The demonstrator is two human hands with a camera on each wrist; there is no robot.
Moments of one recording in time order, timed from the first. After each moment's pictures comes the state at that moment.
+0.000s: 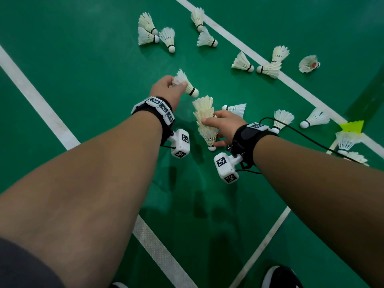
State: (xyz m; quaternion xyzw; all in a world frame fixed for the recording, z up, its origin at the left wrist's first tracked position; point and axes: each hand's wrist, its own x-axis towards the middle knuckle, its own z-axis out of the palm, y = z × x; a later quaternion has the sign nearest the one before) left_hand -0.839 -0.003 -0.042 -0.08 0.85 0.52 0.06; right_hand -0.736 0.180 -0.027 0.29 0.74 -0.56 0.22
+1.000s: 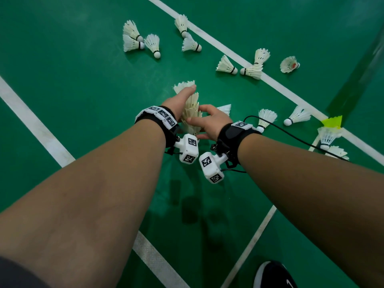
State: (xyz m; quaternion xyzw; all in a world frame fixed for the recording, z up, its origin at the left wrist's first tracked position) left_hand -0.804 0.058 -0.028 -0.21 0.68 0.60 0.36; right_hand -0.726 0.192 -0.017 0.25 0.74 -0.61 0.16
